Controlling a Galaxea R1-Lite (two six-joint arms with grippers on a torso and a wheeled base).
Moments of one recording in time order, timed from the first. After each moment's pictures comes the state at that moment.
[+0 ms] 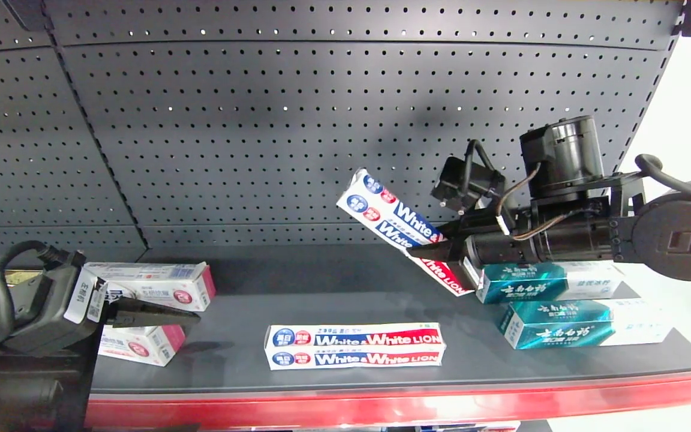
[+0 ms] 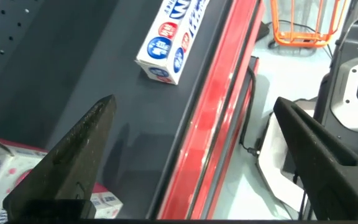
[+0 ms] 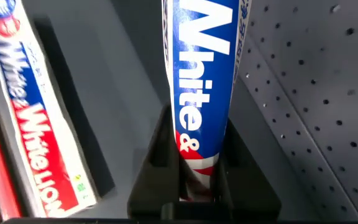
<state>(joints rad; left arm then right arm) -0.09 1.27 -0.73 0.25 -0.80 0.84 0.57 1.77 -1.30 -0.03 0.31 -0.59</state>
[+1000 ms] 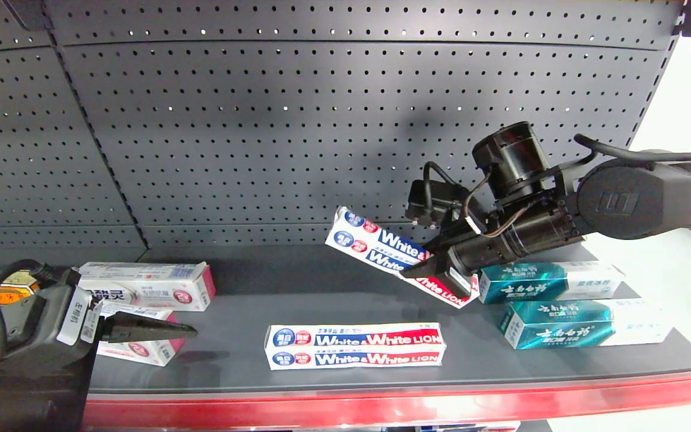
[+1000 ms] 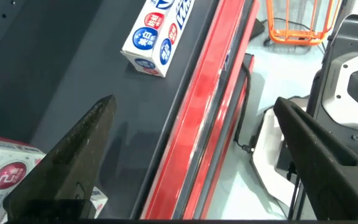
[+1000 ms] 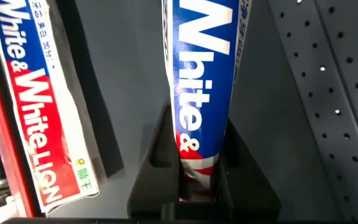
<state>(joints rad) -0.09 1.24 -0.68 0.25 -0.80 0.84 0.58 1.90 -1.55 0.33 0.32 -0.70</state>
